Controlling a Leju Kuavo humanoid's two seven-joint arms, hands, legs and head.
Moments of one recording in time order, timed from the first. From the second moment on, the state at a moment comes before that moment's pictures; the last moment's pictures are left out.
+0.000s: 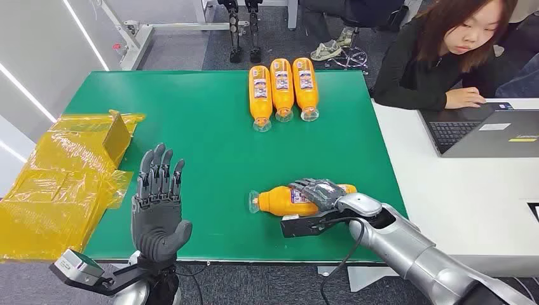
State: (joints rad) left arm 0.03 -0.20 -0.32 -1.39 -0.02 -0.23 -0.61; right arm -0.67 -0.35 0.97 -1.00 0.73 0.26 -0.05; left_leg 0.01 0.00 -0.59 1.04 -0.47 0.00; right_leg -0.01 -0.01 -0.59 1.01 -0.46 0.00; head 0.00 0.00
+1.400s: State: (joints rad) left arm 0.06 -0.20 -0.29 -1.41 -0.05 -0.21 -0.63; right arm -0.48 -0.31 0.61 -1.34 0.92 0.00 -0.04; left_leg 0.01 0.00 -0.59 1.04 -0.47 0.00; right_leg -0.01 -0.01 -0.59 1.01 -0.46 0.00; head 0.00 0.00
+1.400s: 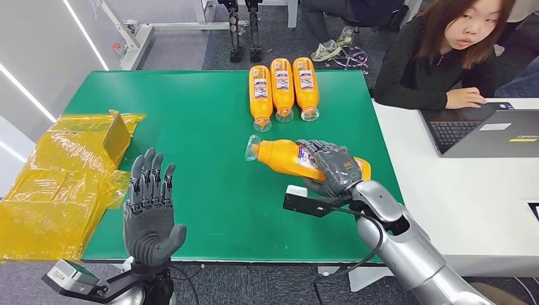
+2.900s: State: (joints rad) left arm -0.06 -0.23 -0.36 -1.25 0.03 -0.25 -0.57; right arm -0.03 -0.10 0.52 -1.71 0.97 -0.24 -0.22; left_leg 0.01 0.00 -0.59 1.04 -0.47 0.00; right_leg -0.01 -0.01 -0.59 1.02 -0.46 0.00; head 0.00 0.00
